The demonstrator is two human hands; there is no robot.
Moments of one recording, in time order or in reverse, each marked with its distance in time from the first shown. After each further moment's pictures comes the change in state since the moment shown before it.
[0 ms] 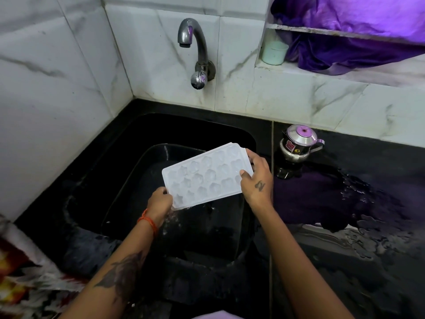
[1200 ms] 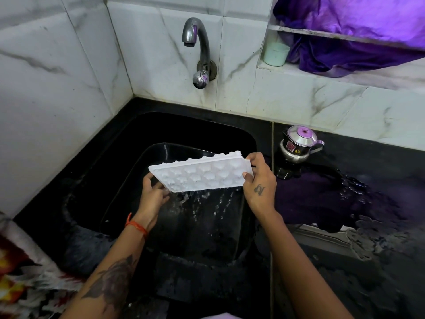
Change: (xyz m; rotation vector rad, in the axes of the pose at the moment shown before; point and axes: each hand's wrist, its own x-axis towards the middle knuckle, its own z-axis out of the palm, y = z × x) left_hand -0.036 0.022 -0.016 -0.427 -0.042 0.200; right_hand -0.003 0.018 0.004 -0.147 0.097 -0.216
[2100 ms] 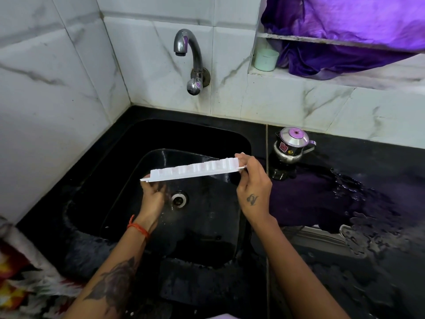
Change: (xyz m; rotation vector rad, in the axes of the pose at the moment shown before) left_hand -0.002 0.000 0.009 -0.014 0.009 0.090; right_hand -0.011 -0.011 -0.006 0.103 0.242 -0.363
